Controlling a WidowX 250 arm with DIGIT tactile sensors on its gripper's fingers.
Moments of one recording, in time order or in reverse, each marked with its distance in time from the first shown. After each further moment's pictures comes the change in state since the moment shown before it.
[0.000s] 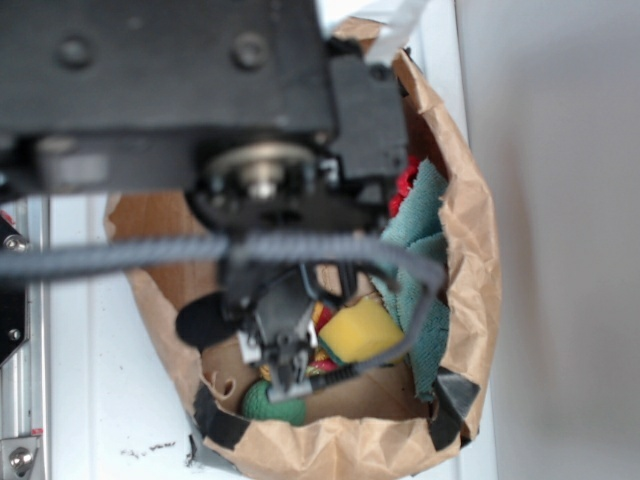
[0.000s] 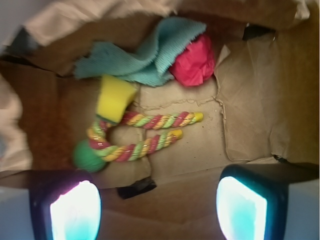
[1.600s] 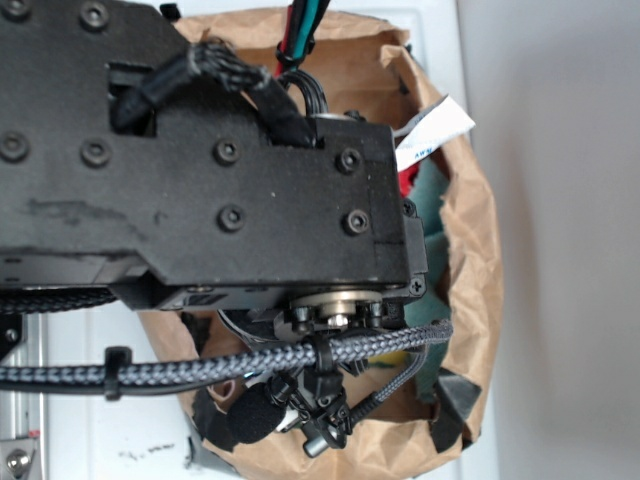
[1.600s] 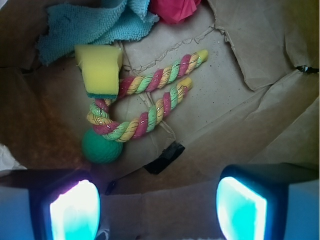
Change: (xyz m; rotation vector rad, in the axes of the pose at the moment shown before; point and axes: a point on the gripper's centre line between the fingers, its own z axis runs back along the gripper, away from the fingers) arm -0.023 -0.046 -0.018 -0.010 0.177 0.327
